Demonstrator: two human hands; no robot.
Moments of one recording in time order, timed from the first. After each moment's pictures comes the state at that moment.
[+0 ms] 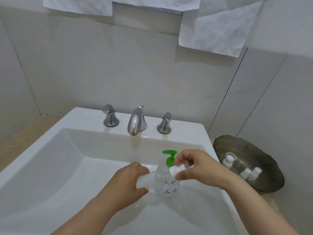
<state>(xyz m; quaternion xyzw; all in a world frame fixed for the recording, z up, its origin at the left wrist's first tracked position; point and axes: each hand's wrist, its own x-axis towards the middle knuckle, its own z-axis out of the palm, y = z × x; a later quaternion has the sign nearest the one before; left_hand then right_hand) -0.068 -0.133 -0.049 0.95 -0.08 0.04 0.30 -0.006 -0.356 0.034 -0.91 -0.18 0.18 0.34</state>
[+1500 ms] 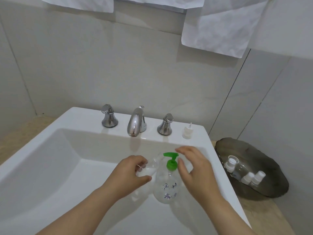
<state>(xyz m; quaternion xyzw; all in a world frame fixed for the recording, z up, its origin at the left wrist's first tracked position) -0.030 -0.128 -0.063 0.91 -0.02 0.07 0.41 -0.001 -0.344 -0.033 -0.87 -0.26 -0.23 0.34</state>
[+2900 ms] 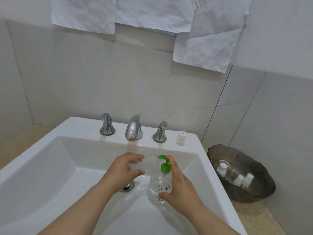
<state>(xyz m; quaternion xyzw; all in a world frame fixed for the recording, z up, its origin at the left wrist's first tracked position) -0.013 -0.118 -0.063 0.87 -0.03 0.12 0.48 -0.016 -0.334 -0.059 -0.93 -0.23 -0.02 0.29</state>
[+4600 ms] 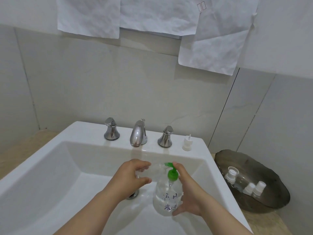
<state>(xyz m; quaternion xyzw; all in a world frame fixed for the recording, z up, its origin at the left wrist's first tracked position) -0.012 -0.120 -0.059 0.88 -0.03 0.10 0.46 0.006 -0.326 -0.032 -0.68 0.11 0.33 0.64</state>
